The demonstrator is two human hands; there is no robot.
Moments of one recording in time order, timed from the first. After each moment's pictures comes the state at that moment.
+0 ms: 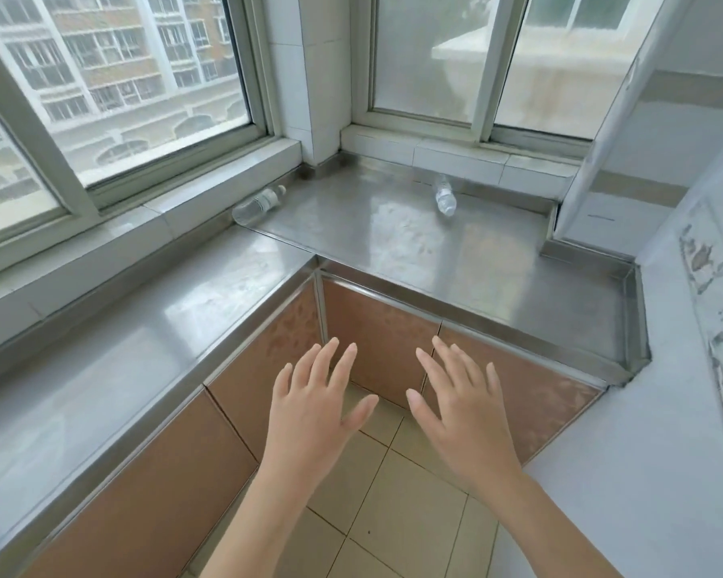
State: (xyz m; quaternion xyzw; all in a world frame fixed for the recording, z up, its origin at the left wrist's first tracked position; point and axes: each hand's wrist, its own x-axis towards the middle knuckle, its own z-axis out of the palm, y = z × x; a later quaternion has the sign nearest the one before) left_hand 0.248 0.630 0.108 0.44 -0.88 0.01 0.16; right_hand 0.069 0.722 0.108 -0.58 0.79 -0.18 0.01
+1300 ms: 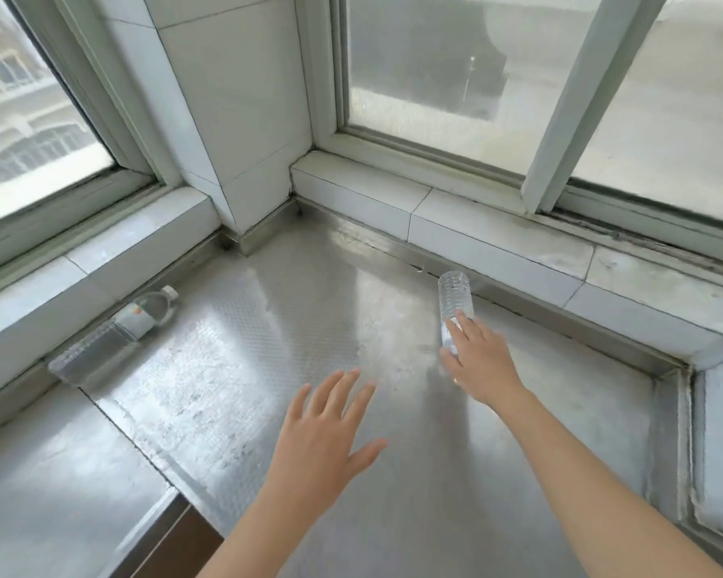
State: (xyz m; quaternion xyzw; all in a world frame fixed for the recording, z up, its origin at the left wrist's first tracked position) left_hand -0.149 0.129 0.049 0.39 -0.92 0.01 0.07; right_hand -0.432 0.117 0.006 -0.59 0.80 0.01 0.11
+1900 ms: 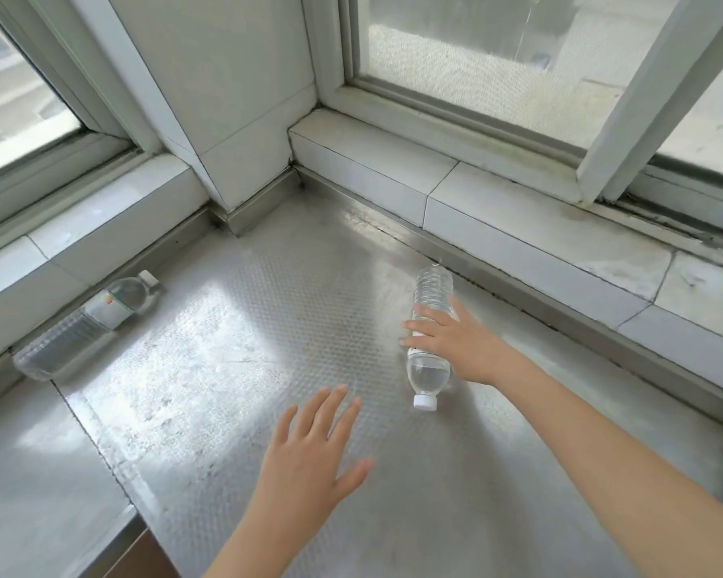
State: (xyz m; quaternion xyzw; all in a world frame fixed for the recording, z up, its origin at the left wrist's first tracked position) left_hand -0.185 0.100 -0.008 0.45 -0.89 0.00 0.02; right_hand -0.478 0.017 -0.029 -0.84 0.52 0.14 0.10
